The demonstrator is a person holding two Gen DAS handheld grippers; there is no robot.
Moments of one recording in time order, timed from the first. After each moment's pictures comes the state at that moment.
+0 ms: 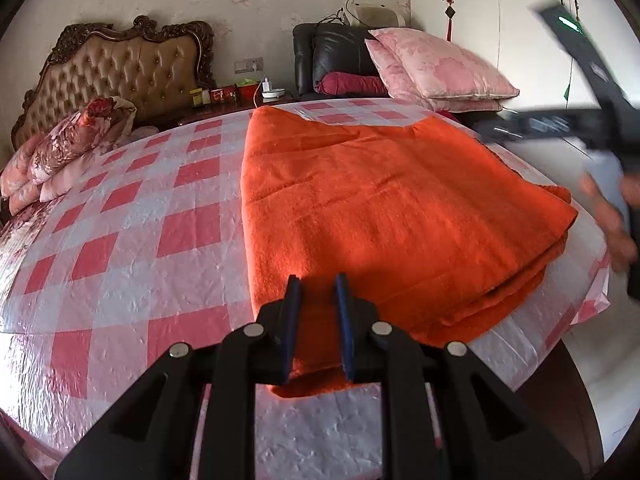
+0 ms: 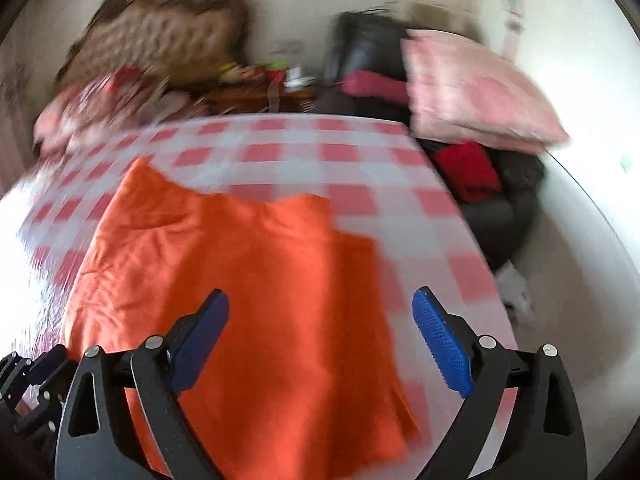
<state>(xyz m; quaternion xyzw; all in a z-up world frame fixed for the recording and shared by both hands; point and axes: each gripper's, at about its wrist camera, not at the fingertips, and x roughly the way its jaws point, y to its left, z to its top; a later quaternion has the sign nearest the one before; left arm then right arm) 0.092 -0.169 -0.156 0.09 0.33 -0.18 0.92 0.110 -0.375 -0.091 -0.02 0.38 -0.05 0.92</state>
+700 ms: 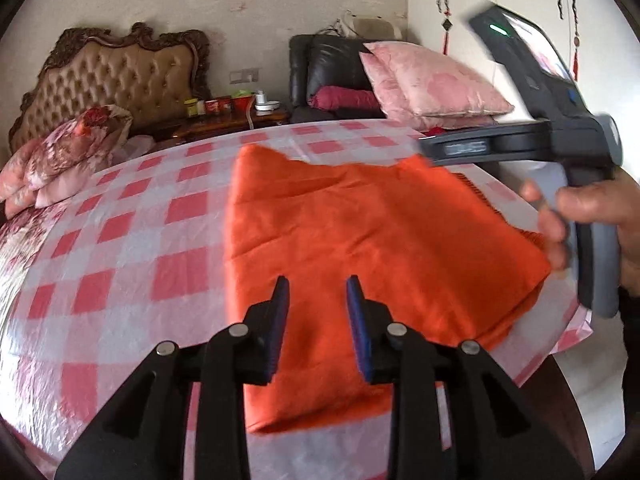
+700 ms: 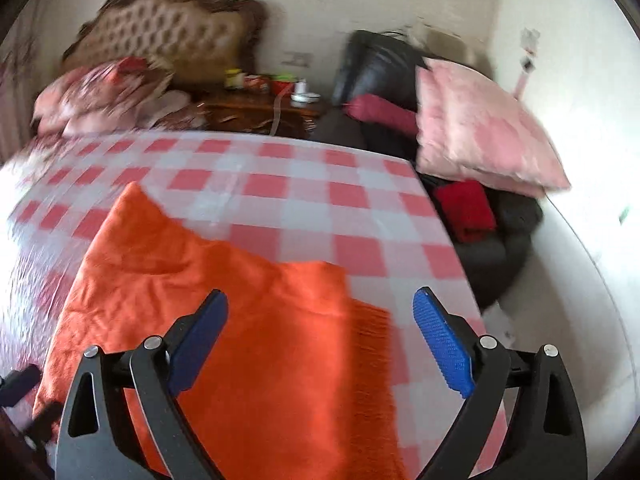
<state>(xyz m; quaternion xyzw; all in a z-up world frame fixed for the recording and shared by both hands) 0.104 -0.197 -0.121 0.08 0.32 -0.19 0.92 0.142 -0.351 -0.073 -0.07 0.36 -0.06 0.93</state>
